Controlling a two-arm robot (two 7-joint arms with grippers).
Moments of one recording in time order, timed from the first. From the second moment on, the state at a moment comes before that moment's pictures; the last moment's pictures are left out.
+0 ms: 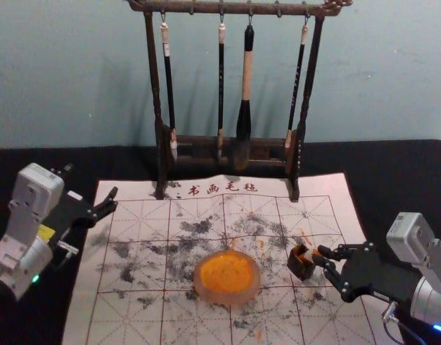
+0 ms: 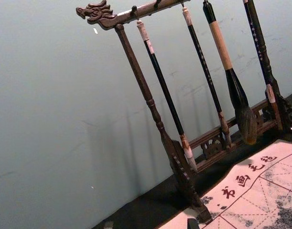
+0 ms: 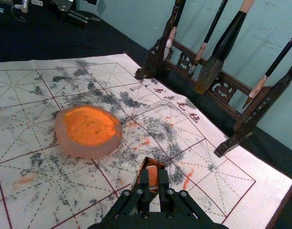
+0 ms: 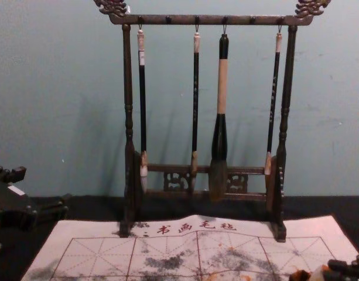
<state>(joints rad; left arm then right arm) -0.20 0.60 0.45 -1.41 -0.25 -0.12 0.03 0.08 0.63 -0.37 -1.52 0.23 -0.08 0.53</state>
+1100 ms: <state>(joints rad) -0.20 0.60 0.45 -1.41 -0.25 -0.12 0.03 0.05 0.66 -0.29 -1.62 0.32 -0.05 0.55</state>
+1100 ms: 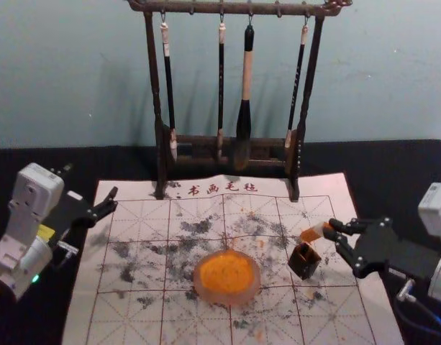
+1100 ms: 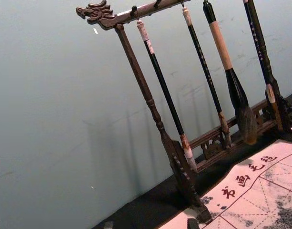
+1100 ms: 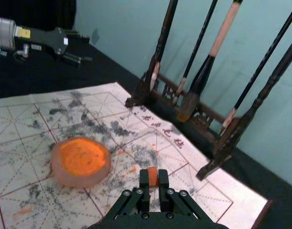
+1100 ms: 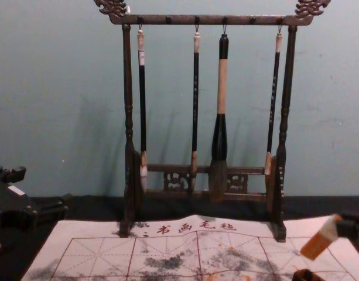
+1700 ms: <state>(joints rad) -0.20 0.60 0.45 -1.41 -0.25 -0.12 0.03 0.15 0.64 -0.35 -1.61 0.27 -0.08 0.60</state>
